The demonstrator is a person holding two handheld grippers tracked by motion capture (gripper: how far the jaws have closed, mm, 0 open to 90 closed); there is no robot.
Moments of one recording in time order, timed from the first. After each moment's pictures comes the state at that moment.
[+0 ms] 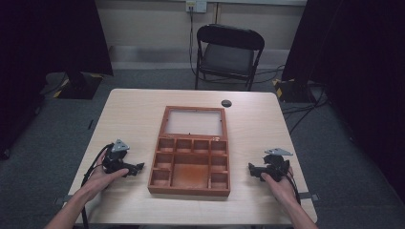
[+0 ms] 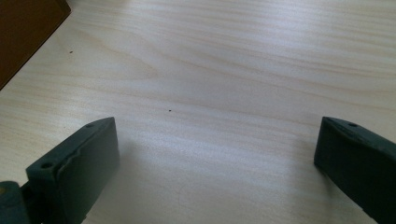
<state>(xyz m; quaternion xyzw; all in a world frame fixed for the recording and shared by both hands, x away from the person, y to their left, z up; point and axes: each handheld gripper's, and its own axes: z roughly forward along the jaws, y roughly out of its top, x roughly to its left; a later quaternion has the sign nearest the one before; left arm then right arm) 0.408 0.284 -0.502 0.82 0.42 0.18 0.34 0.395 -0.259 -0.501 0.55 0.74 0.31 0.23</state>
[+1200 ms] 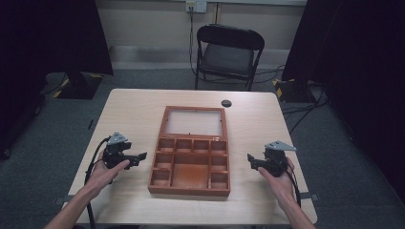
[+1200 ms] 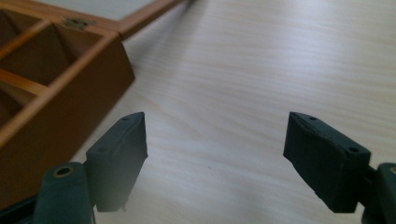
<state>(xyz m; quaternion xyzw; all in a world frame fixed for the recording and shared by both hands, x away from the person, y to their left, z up) 0.409 0.272 -0.463 0.78 0.44 0.18 0.41 0.394 -0.247 -0.460 0.50 0.74 0.38 0.24</state>
